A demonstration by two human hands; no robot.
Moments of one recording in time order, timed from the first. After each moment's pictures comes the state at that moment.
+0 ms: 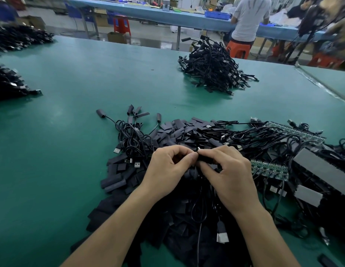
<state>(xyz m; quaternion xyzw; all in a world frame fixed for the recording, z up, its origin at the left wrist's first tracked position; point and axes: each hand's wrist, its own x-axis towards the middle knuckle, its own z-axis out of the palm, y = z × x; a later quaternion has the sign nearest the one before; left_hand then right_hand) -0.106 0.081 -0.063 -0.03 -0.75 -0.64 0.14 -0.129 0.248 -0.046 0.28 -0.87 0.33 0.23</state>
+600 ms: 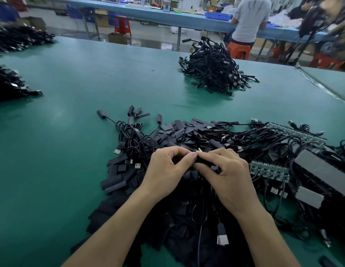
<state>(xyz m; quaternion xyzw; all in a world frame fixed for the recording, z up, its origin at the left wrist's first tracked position) -0.105 0.081 -0.060 0.00 -0.76 -0.63 0.14 -0.130 0.247 -0.046 0.27 -0.87 0.37 0.18</state>
